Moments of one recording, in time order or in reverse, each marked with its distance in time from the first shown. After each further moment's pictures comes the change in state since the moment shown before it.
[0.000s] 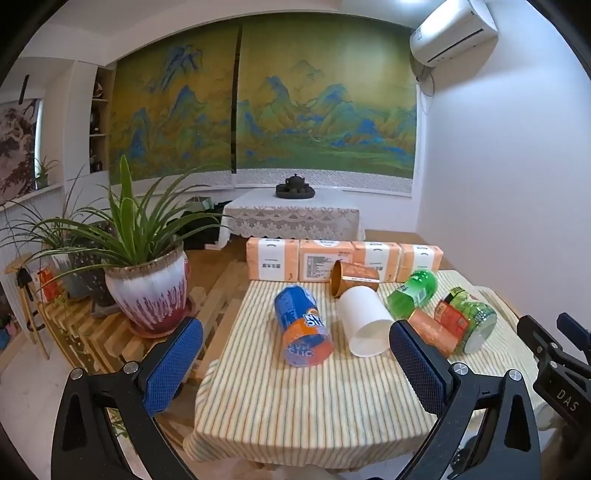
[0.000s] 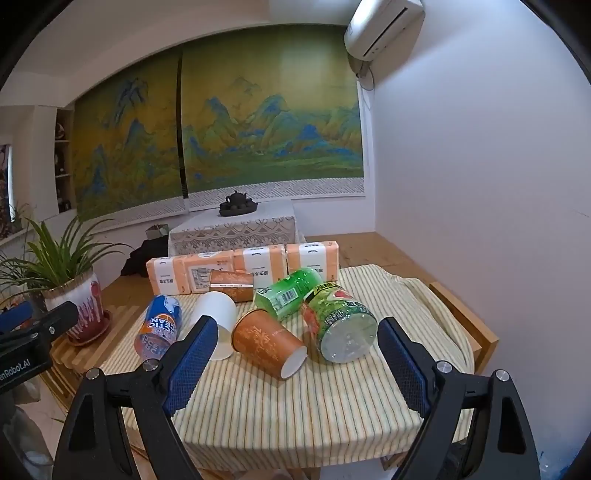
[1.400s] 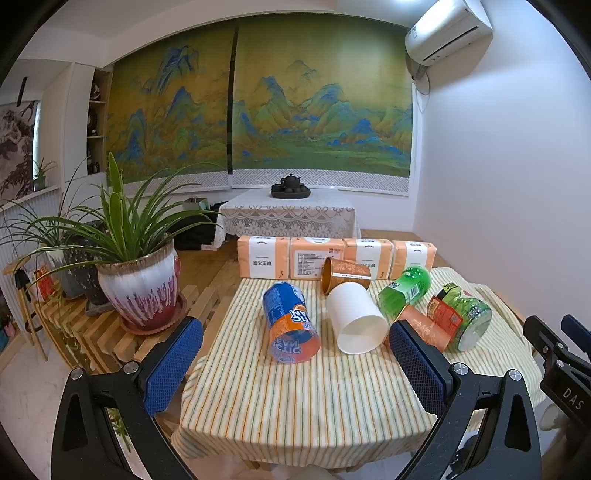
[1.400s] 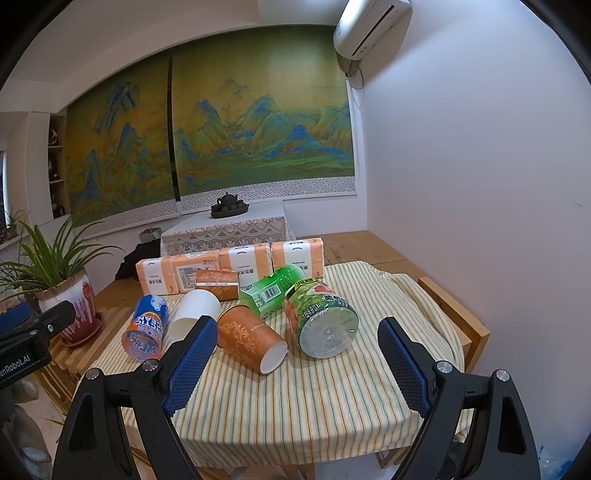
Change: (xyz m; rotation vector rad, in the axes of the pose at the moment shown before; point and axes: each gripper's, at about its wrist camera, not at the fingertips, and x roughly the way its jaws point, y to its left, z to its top) left arm 0.001 -0.016 -0.006 0.005 -0.009 -0.011; right arm -0.040 -0.018 -0.009 0.026 -0.032 -0.026
